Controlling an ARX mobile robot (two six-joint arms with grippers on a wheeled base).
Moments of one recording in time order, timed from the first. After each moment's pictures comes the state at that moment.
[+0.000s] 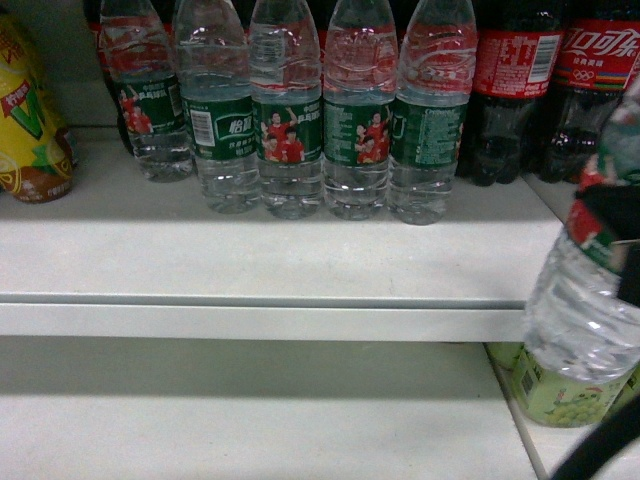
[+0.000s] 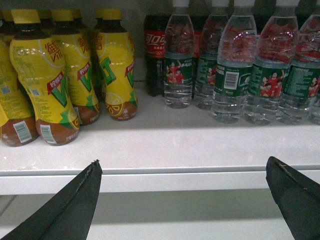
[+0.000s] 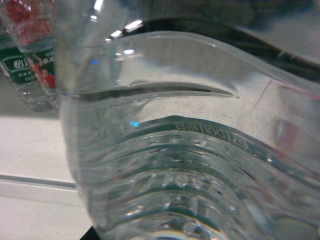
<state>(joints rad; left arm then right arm) 0.00 0.01 0.01 0.00 0.00 0.00 0.34 1.22 0.37 0.63 0.14 0.11</state>
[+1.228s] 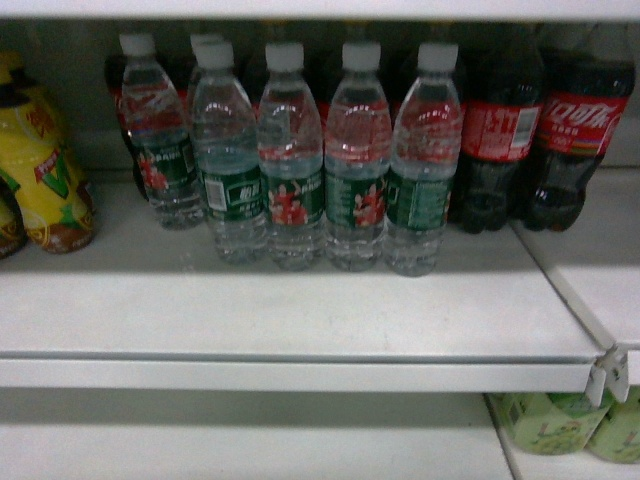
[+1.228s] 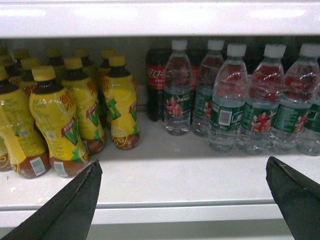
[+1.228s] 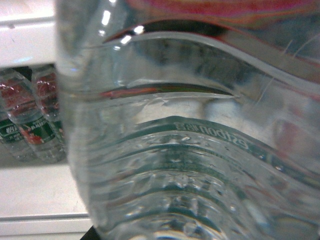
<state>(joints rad) 0.00 0.01 0.01 0.00 0.00 0.00 0.16 0.71 0.19 0.39 0.13 0.11</state>
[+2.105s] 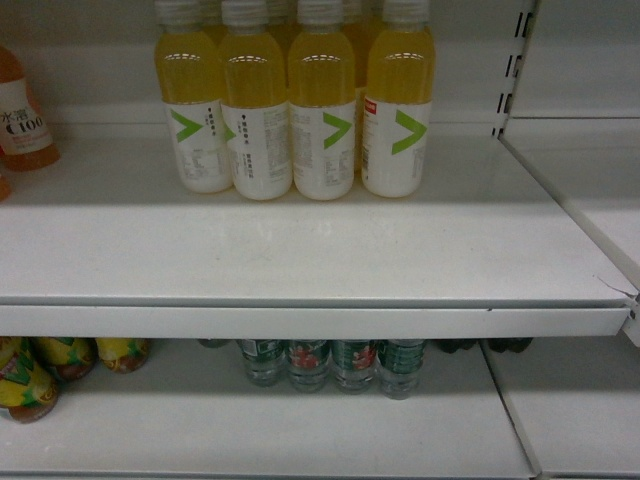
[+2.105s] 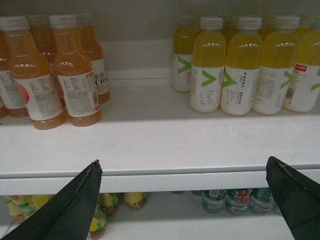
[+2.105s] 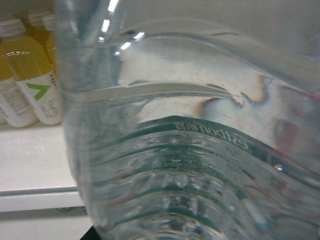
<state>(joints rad) 0.00 0.01 0.01 0.00 0.00 0.00 0.16 0.70 0.20 0.40 0.13 0.11</state>
